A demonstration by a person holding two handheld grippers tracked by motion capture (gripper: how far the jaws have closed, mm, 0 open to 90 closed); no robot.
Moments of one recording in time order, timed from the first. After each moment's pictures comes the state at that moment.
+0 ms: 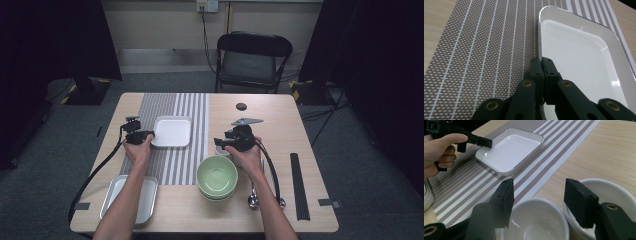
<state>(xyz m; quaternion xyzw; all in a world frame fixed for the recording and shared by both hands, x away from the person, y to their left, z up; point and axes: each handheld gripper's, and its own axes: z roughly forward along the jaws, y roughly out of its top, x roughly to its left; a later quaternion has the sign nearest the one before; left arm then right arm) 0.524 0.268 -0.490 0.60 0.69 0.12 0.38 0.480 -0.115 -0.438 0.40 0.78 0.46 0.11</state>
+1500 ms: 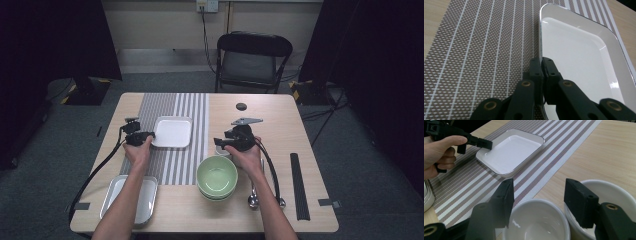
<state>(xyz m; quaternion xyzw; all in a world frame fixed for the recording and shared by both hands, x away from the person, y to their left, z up) 0.521 0.268 -0.493 0.60 0.70 0.11 0.39 0.479 -0.115 -0.436 0.40 0.78 0.46 0.11</state>
